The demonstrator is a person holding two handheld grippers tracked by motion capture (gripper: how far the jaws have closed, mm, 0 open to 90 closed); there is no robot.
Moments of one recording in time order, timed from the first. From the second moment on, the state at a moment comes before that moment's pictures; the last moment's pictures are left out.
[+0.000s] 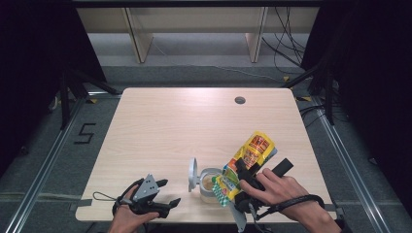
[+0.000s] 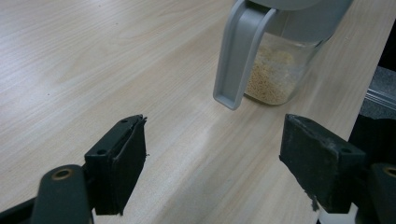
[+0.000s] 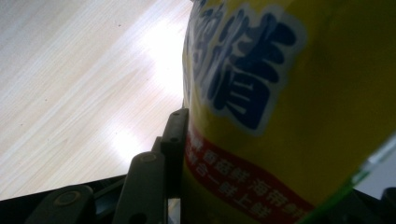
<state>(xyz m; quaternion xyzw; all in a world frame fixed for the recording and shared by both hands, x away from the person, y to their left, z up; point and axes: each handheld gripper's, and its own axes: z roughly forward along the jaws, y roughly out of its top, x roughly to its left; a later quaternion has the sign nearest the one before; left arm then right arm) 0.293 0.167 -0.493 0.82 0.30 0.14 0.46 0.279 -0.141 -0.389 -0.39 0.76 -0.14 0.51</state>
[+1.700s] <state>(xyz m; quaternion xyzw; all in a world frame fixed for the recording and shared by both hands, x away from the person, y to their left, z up) 0.293 0.167 -0.493 0.82 0.30 0.14 0.46 0.281 -0.140 -0.387 -0.39 0.76 -0.13 0.51</state>
